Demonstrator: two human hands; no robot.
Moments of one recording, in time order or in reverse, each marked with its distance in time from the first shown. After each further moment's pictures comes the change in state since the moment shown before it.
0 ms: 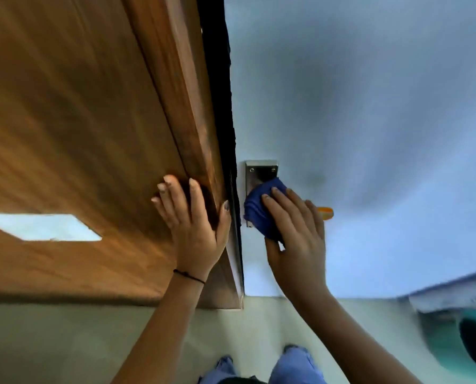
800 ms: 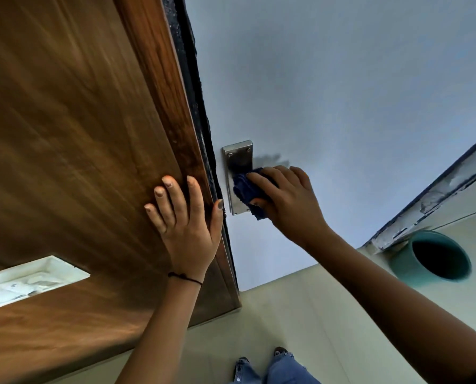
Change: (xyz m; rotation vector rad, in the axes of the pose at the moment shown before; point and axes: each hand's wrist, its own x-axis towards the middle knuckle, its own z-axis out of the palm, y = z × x) left_hand -0.003 -0.025 0.001 0.015 -0.017 0.197; right_hand 0.012 0.012 0.000 -0.447 -0.223 0.023
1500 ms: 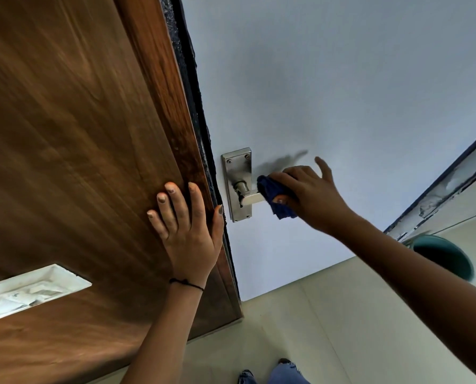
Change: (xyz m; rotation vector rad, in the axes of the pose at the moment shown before) left_hand 0.000 0.000 0.001 0.015 -0.008 0.010; right_hand 0.004 0.042 -0.018 0.012 -0.216 0.044
